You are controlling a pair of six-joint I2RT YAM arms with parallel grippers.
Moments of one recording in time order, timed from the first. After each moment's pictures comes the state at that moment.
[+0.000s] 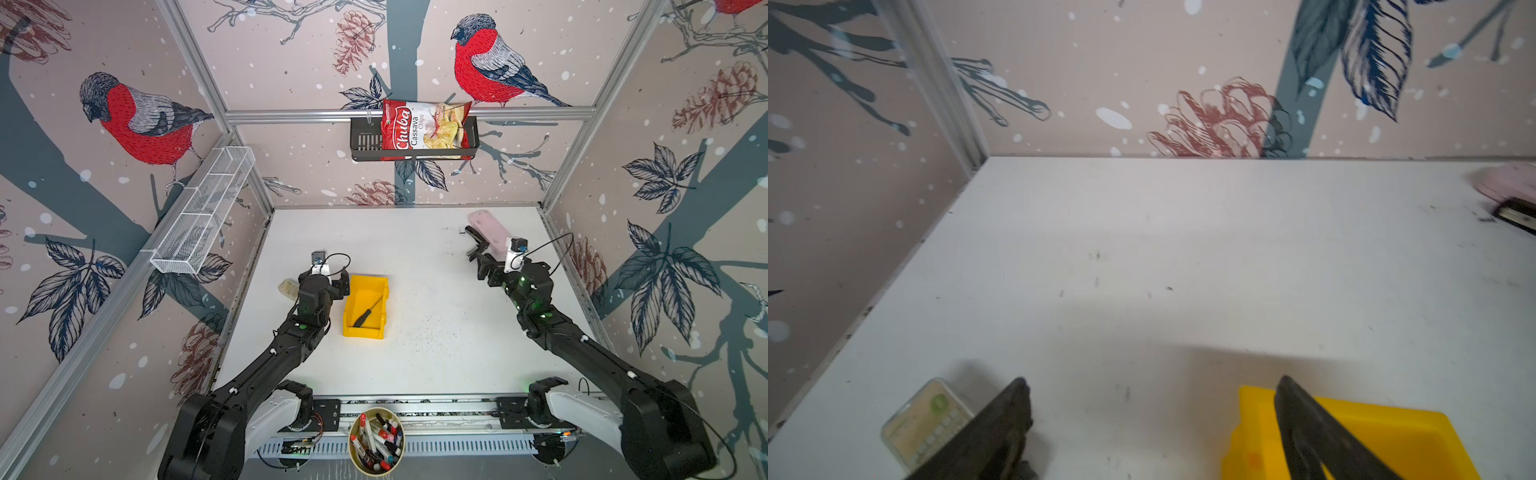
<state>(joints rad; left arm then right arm) -0.28 1.03 0.41 0.30 -0.31 -0.10 0.28 1.07 0.45 0.40 0.08 0.10</state>
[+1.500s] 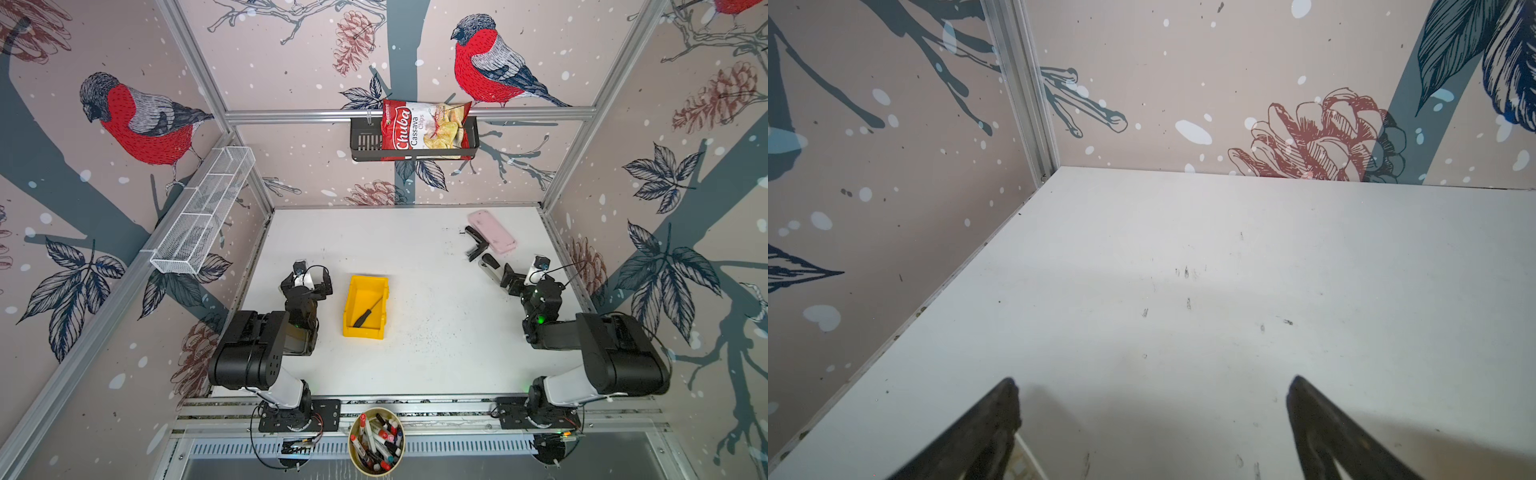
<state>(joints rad) -0.03 1.56 0.22 1.16 -0.18 -0.02 0.00 1.49 0.25 1.04 0.05 0.06</state>
